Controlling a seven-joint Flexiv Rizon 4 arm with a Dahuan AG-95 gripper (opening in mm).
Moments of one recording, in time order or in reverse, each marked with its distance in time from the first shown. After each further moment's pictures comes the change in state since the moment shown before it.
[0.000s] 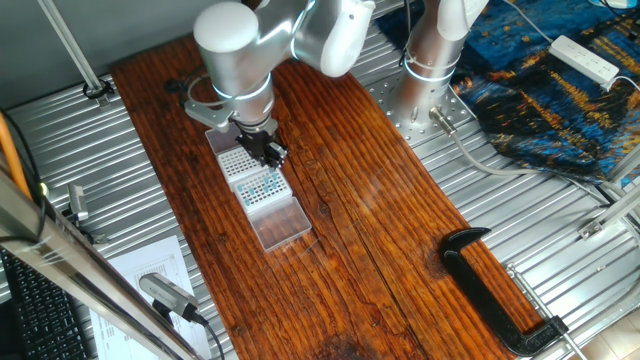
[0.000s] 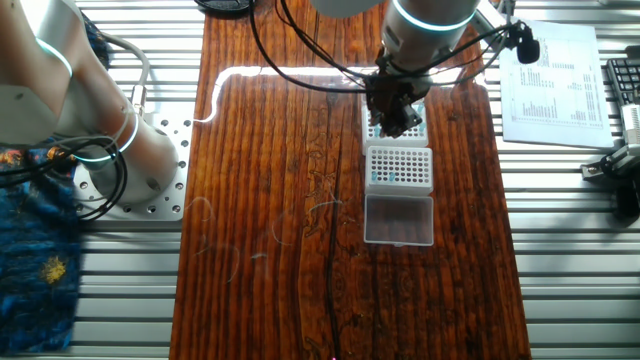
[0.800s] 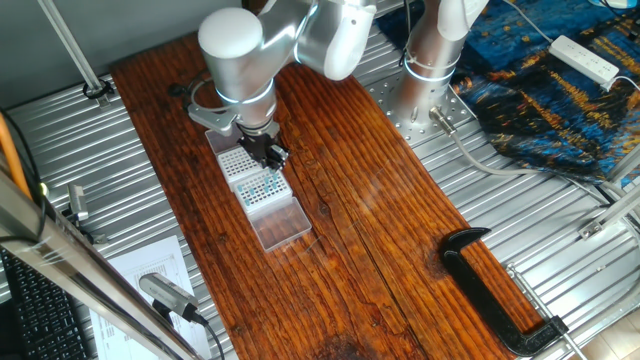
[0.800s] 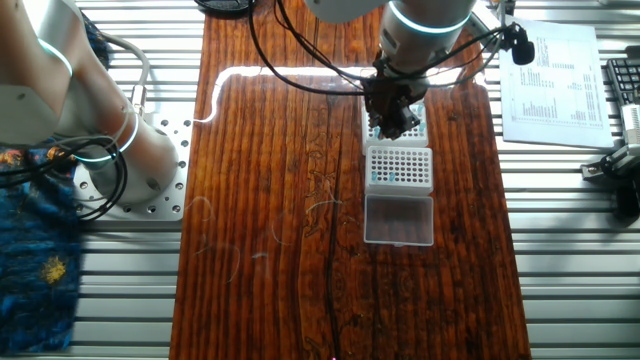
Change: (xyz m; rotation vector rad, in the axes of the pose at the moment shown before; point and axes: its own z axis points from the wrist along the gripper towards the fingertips) arm 0.002 0.001 0.007 0.007 0.000 -0.001
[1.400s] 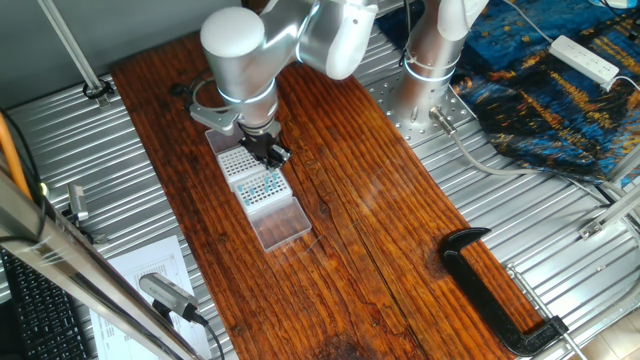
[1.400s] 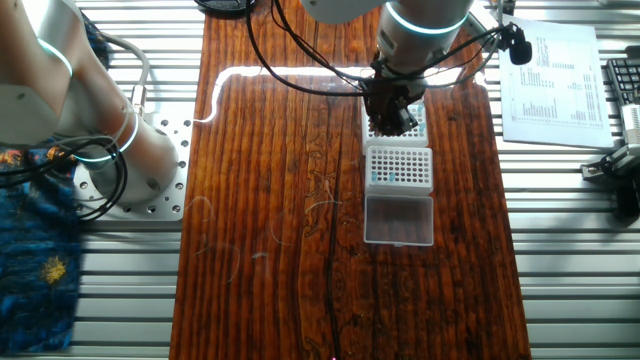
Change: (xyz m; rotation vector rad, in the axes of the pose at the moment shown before) arm 0.001 0.001 0.000 0.002 -0.004 -0.011
